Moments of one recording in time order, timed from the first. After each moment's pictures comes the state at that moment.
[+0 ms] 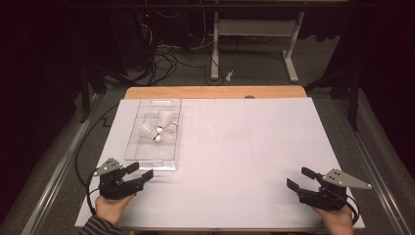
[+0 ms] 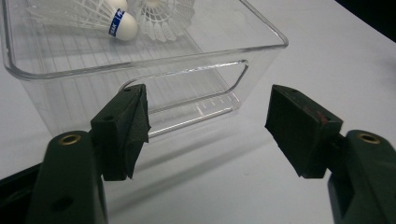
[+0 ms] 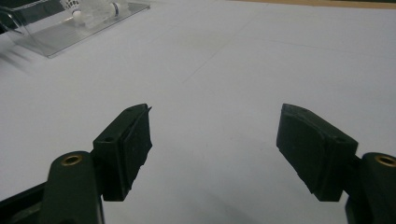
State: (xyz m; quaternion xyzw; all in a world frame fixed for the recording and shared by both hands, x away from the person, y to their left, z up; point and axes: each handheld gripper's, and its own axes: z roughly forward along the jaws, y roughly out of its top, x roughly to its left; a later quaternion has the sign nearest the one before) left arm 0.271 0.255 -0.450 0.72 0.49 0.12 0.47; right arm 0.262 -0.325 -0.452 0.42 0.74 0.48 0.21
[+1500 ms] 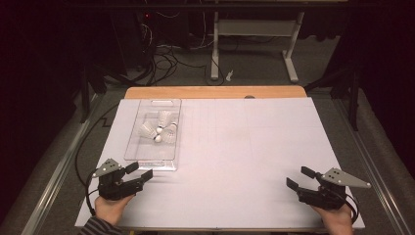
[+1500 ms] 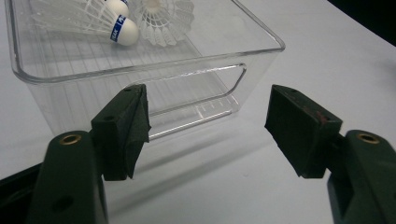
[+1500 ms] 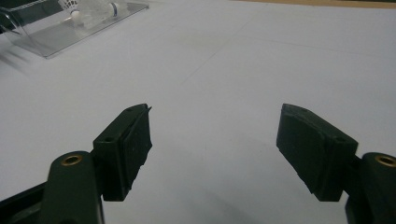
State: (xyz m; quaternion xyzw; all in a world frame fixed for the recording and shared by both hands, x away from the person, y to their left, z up) left arm 0.269 0.256 -0.450 0.72 0.49 0.13 0.48; right arm 0.265 -0.324 -0.452 0.42 0.74 0.48 0.21
